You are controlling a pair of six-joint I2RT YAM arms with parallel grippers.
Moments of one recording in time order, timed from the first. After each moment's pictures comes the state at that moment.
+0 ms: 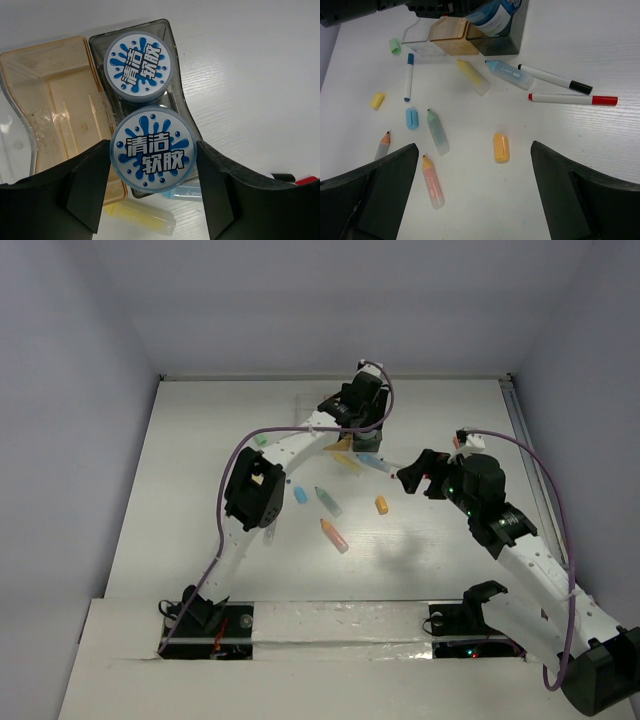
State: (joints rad) left arm -0.71 2.35 2.15 -0.42 -0.24 -0.32; right arm 0.37 0.83 0.66 -0.18 -0.05 0.49
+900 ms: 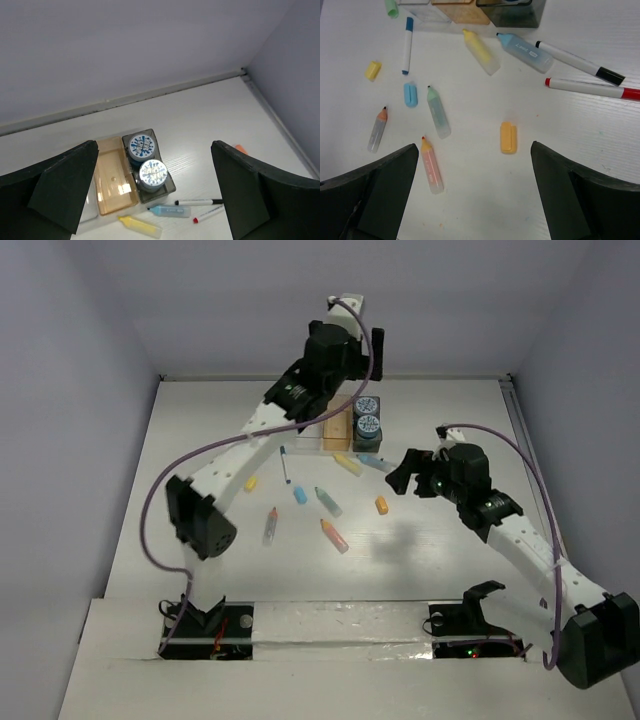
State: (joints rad) left arm -0.72 1.96 2.11 -0.32 -0.27 -0.22; right arm 0.37 0.97 0.70 -0.19 -0.16 0.45
